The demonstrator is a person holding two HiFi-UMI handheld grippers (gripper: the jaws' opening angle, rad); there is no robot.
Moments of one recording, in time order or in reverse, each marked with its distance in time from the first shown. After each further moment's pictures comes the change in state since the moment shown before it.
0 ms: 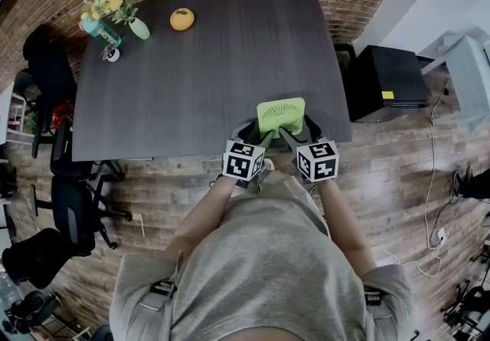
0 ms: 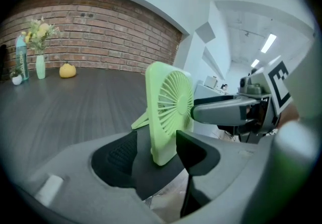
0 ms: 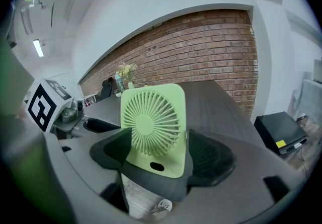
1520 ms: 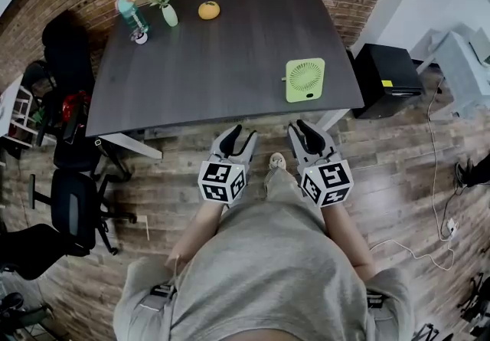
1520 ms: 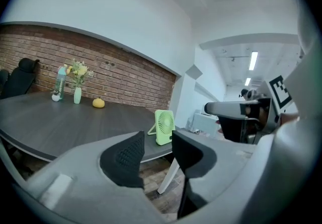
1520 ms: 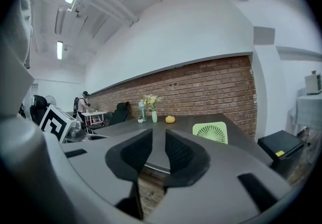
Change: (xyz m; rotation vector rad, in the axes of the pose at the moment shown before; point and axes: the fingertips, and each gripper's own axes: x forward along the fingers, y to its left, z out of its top) left arm -0.255 -0.003 -0.056 0.011 -0.428 0.035; right arm -0.158 0.220 0.012 -0.103 -0.366 -0.001
